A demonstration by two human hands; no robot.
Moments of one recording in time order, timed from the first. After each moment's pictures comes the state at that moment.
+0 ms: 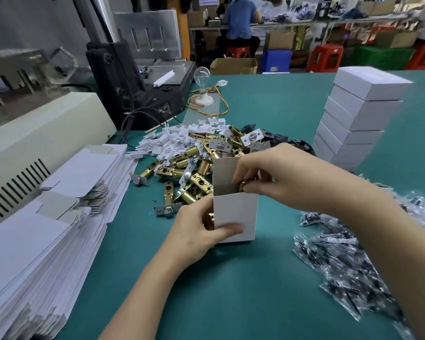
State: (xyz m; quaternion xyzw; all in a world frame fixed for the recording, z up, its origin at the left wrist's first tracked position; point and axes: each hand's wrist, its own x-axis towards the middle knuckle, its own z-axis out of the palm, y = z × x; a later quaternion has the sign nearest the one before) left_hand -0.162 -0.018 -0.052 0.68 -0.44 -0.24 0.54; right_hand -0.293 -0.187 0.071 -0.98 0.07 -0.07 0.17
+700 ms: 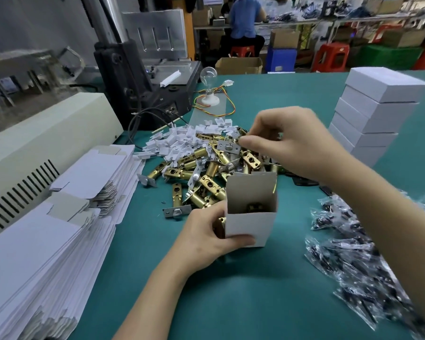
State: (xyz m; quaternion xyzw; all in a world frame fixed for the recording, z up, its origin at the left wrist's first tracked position) left_hand -0.159 -0.013 -0.050 0.68 -0.47 -0.25 0.51; right_hand -0.260 -0.200 0.084 -0.92 0.09 -0.27 0.26
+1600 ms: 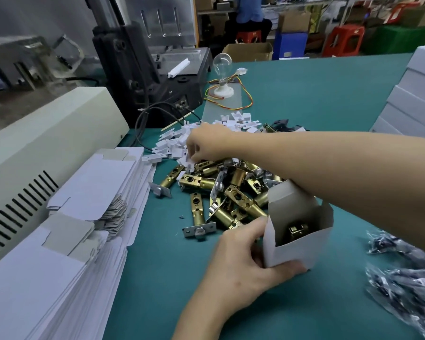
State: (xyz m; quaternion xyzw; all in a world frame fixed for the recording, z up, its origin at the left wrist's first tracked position) left_hand -0.152 -0.025 -0.068 0.65 -0.46 -0.29 0.53; right_hand -0.010 -0.217 0.002 -1.00 0.04 0.01 0.05
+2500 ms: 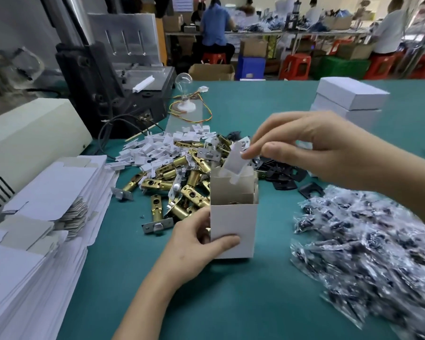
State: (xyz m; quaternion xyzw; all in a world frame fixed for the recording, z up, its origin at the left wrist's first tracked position) left_hand -0.154 -0.023 -0.058 0.64 -0.43 -0.32 0.56; right_hand -0.311 -0.203 0.119 -0.96 0.02 -0.17 0.22
